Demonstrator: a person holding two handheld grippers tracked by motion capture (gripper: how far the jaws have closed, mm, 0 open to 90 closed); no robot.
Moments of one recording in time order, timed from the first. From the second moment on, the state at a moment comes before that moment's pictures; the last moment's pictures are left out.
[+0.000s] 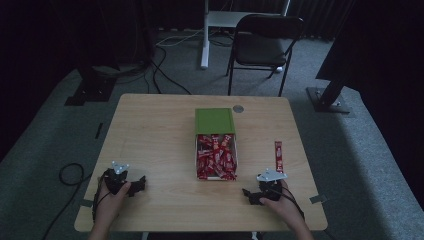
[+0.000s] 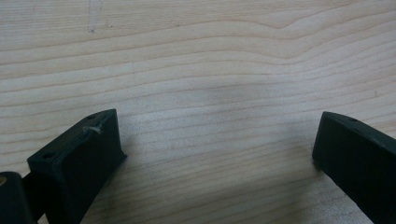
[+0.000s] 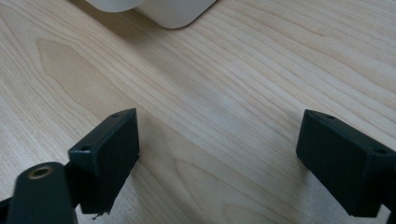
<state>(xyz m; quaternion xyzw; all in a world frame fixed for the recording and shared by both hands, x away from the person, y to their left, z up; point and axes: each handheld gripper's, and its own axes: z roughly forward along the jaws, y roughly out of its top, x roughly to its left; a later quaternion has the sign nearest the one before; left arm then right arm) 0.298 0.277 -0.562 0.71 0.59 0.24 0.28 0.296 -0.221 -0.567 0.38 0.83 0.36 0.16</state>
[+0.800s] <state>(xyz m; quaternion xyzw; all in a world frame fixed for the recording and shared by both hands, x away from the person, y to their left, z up) 0.295 0.271 -0.562 0.75 0.55 0.23 0.29 0.296 -0.221 -0.567 0.38 0.83 0.36 0.16</state>
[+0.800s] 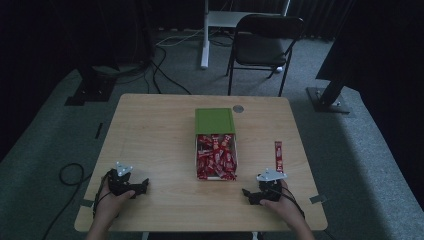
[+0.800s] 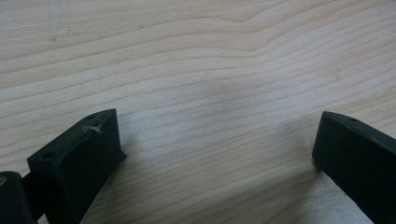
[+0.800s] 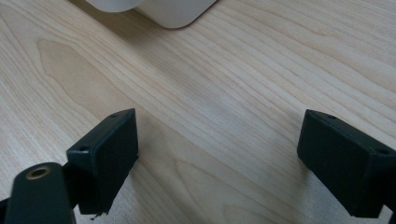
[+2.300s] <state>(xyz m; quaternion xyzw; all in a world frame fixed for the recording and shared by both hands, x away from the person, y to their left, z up) 0.292 0.174 -0.517 0.80 0.38 0.22 0.41 0.308 -0.211 -0.520 0.36 0.78 0.48 0.17</state>
